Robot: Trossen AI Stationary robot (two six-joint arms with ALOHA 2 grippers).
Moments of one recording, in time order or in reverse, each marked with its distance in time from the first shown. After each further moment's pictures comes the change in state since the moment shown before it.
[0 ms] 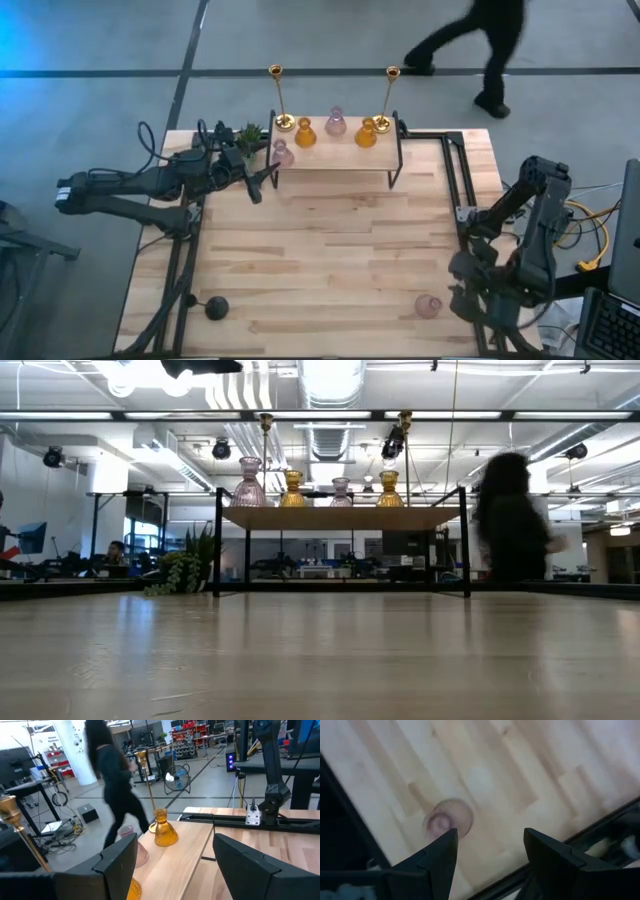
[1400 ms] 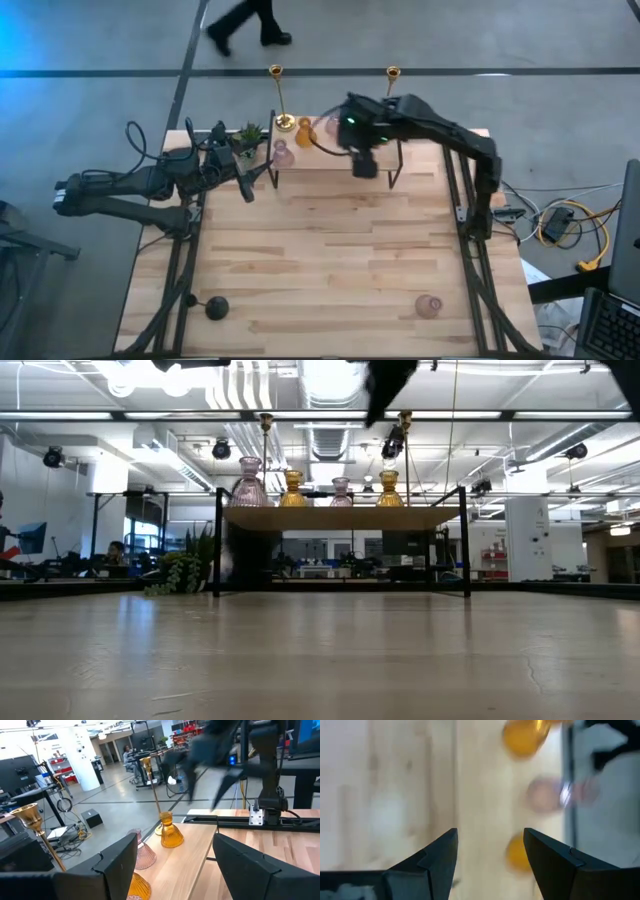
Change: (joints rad) left arm 0.000 -0.069 0.000 -0.049 -0.003 0.040; right arm -1.416 0.516 0.977 -0.035 -0.122 -2.038
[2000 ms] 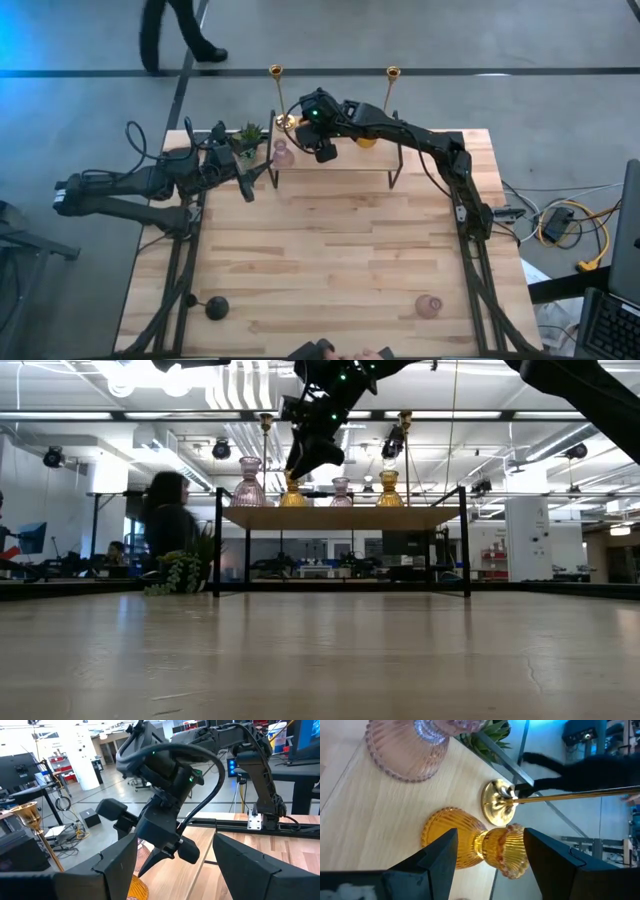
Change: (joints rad) left arm 0.000 0.002 0.000 0.013 0.000 -0.025; right arm -0.093 0.275 -0.015 0.655 -0.001 -0.614
